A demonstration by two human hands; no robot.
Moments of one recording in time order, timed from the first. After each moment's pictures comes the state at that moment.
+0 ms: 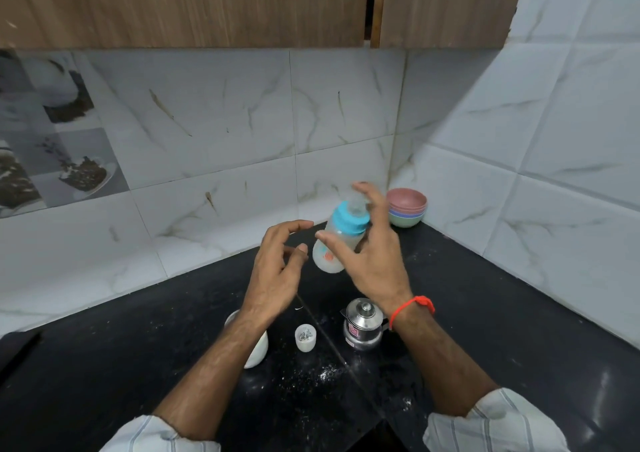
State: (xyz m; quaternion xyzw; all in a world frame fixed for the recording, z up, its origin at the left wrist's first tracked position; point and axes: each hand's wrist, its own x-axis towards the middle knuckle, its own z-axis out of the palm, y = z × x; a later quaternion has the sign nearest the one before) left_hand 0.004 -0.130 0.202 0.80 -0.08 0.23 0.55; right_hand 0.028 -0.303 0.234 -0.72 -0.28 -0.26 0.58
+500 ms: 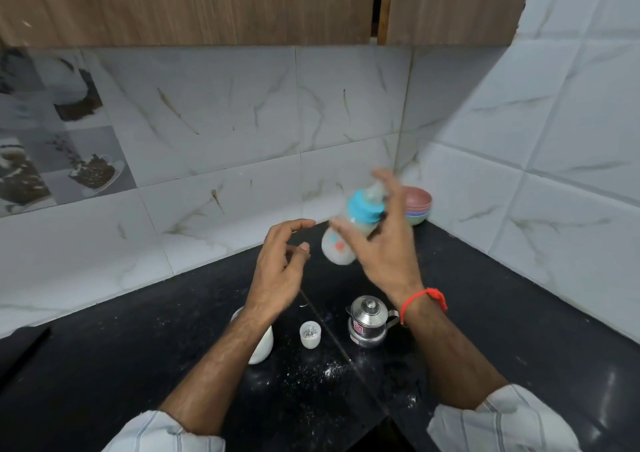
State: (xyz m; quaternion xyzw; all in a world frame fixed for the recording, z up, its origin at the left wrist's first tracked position) left_hand 0.001 -0.128 0.201 0.80 -0.07 0.23 0.56; right_hand 0.030 -0.304 0.241 -0.68 -0.25 -0.33 0.61
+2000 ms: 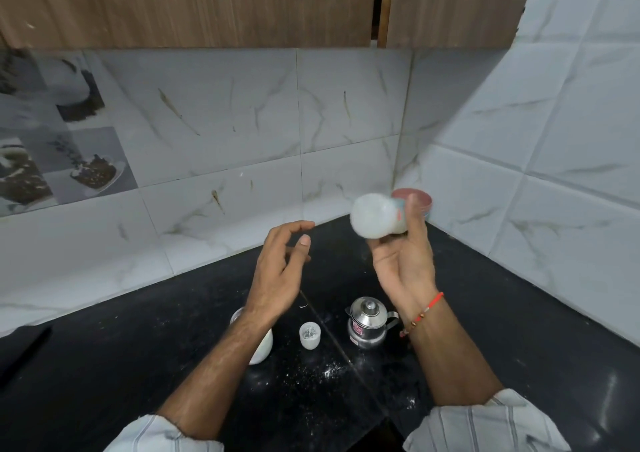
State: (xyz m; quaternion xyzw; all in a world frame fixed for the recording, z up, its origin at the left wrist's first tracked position) left_hand 0.000 -0.128 0.196 0.79 -0.05 0.24 0.56; right_hand 0.039 -0.317 0.232 -0.58 -0.07 -0.19 0.79
